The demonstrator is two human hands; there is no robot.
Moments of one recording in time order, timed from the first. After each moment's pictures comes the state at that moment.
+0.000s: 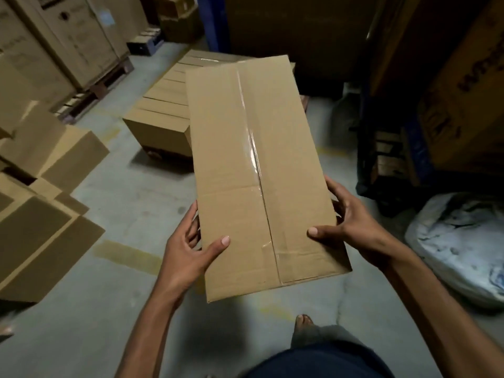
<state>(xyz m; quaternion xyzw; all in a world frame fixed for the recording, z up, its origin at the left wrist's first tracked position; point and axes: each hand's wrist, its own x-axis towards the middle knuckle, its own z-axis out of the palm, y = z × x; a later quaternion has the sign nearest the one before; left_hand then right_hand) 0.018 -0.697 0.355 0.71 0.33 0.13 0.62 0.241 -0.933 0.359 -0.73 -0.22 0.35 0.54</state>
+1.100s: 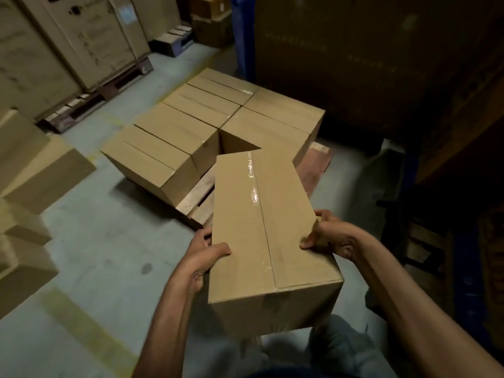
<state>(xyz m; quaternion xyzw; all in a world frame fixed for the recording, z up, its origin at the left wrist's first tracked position) 0.616 -0.485 0.278 0.52 0.56 0.03 0.64 0.862 -0.651 0.302 -0.76 -0.06 0.54 0.35</state>
